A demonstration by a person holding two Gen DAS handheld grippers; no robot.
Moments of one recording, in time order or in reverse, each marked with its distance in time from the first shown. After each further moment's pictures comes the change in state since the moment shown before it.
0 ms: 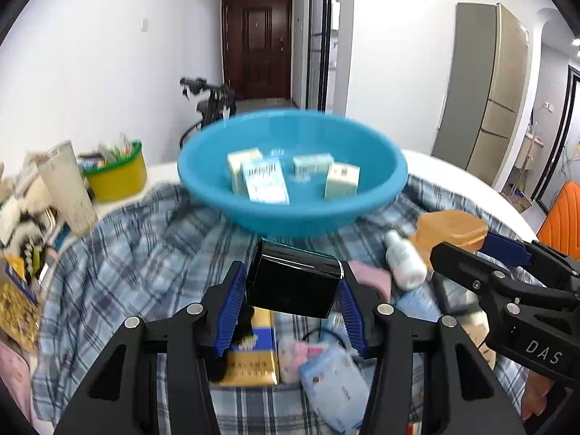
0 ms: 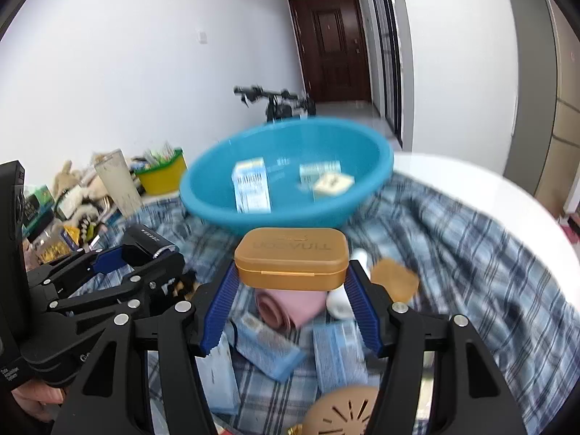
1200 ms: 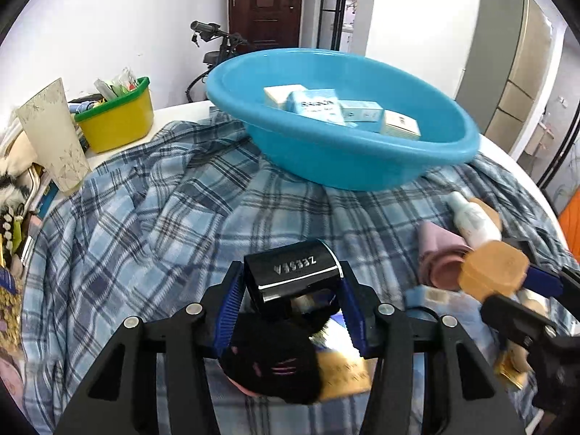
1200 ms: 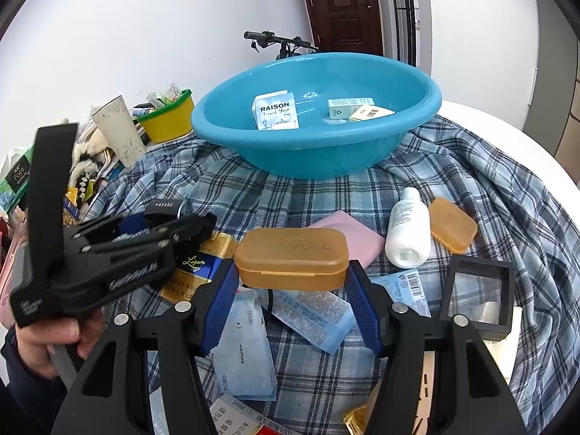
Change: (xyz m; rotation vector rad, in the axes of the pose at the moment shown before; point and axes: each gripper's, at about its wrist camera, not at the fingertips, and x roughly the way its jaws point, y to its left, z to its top) left arm 0.069 0.066 -0.027 -0.046 0.193 -0.014; right arm 0.054 0.027 -0.043 0.019 0.227 0.031
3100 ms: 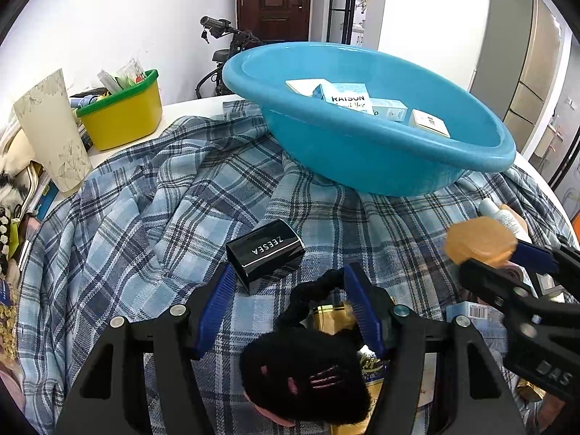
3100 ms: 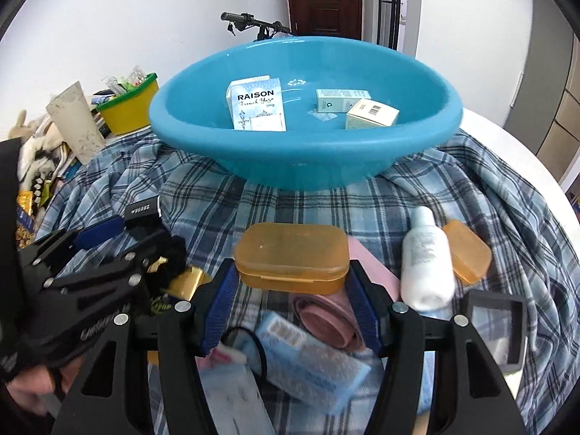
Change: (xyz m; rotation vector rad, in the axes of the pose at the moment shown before) left arm 0.032 0.021 0.009 -0.006 -0.001 0.048; right arm 0.049 0.016 0.023 -0.007 0.059 -0.139
